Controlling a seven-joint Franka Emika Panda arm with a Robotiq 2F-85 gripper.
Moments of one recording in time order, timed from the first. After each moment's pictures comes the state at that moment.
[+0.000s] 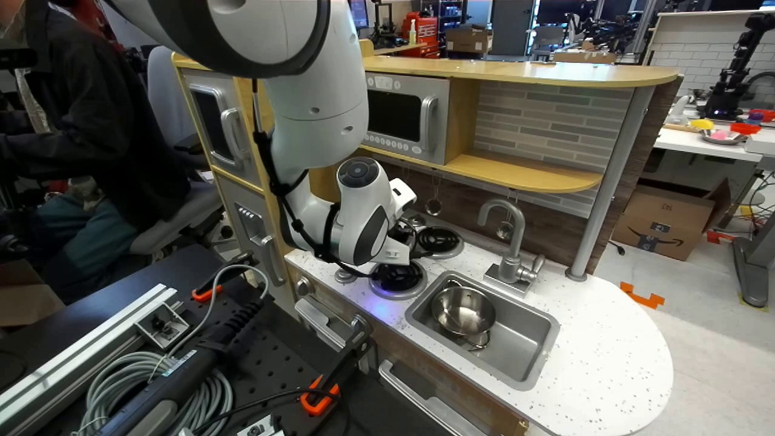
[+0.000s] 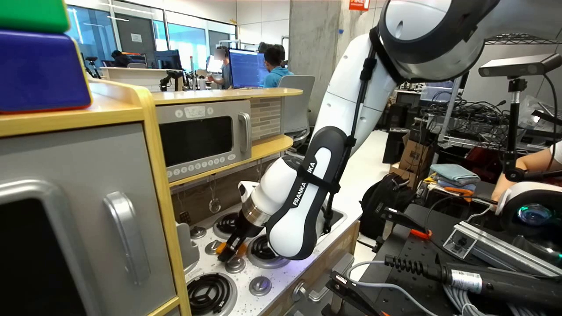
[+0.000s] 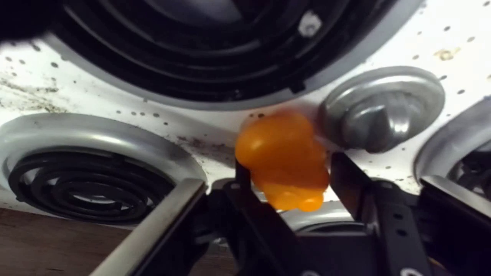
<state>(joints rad) -0.10 1.27 0.18 -1.66 -0.39 3.45 -0.23</state>
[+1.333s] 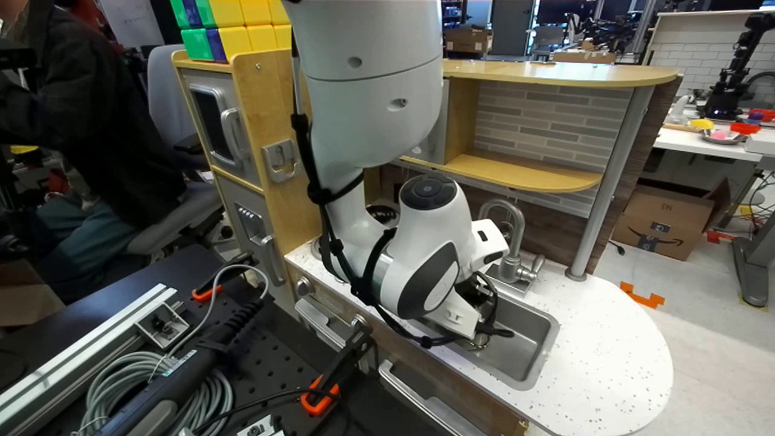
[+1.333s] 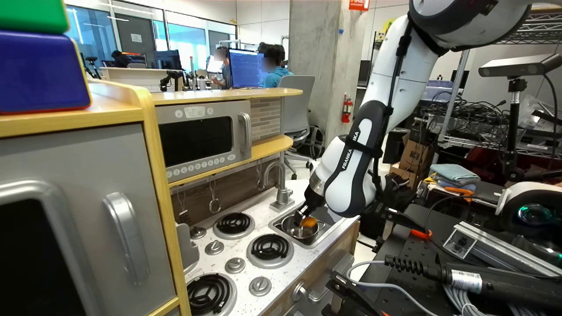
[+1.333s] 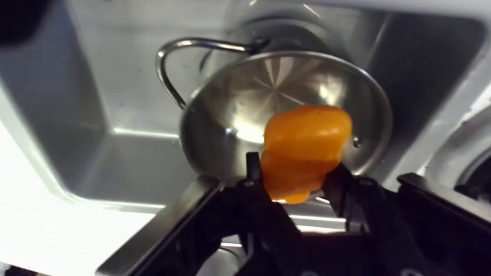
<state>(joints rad) -0.32 1.10 0.05 -1.90 -0.29 3.43 -0.14</state>
